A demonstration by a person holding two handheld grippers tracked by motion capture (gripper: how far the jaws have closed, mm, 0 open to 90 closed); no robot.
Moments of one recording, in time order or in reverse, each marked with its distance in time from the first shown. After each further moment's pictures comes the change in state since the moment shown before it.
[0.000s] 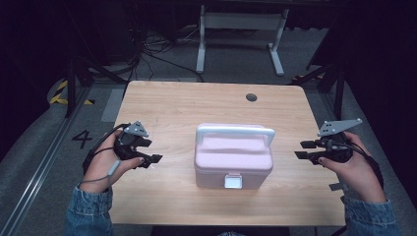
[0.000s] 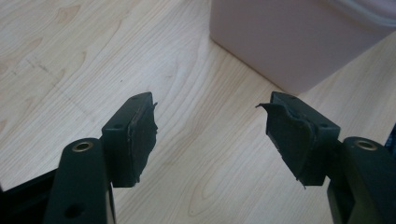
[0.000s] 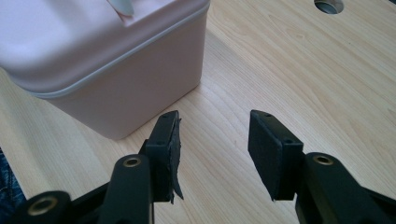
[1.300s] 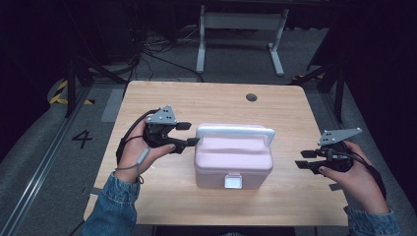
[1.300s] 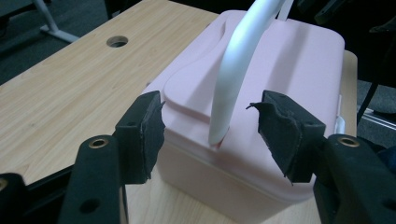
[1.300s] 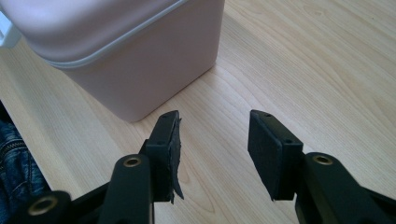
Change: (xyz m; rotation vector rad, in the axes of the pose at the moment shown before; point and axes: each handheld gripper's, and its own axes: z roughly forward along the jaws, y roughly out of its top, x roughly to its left) left arm -0.031 0.071 0.026 -0.336 -0.141 0.136; right arm 0.014 -0.016 0.001 0.032 0.019 0.027
